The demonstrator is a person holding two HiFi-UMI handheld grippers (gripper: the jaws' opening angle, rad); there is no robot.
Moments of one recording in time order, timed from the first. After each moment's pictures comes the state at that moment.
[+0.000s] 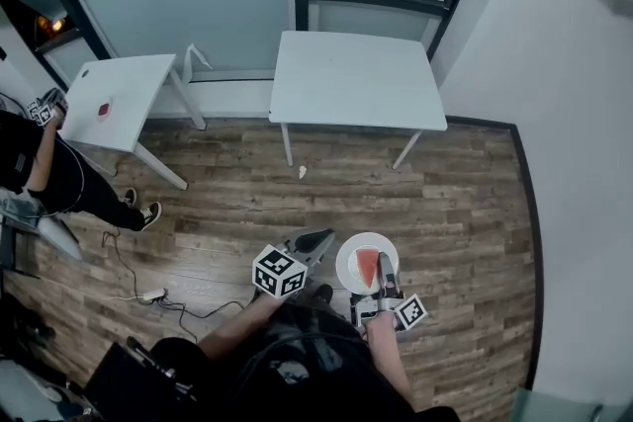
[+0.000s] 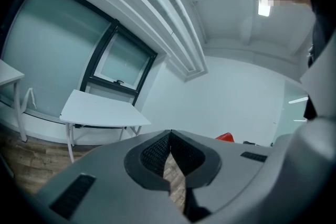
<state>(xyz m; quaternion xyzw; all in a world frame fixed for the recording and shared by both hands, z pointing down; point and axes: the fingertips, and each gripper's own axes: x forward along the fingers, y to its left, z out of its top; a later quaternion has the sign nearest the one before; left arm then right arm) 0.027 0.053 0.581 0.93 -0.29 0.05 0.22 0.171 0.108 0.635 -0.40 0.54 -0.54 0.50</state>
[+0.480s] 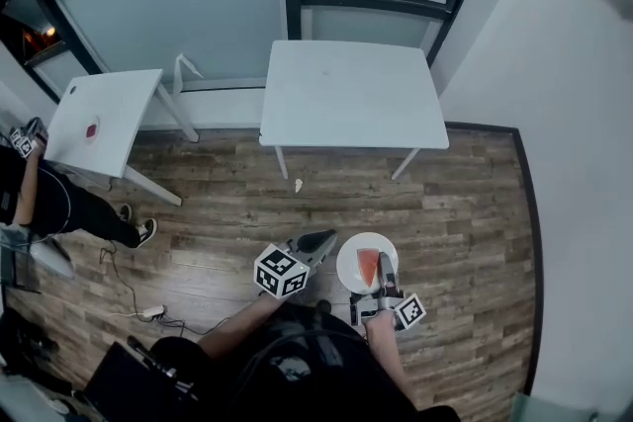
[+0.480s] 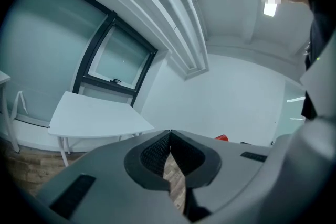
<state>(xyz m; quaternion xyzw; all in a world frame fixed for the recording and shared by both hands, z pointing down) 0.046 -0.064 0.589 0.94 -0.27 0.07 0.22 0.186 -0.007 0.654 -0.41 0.52 -0.55 0.51</state>
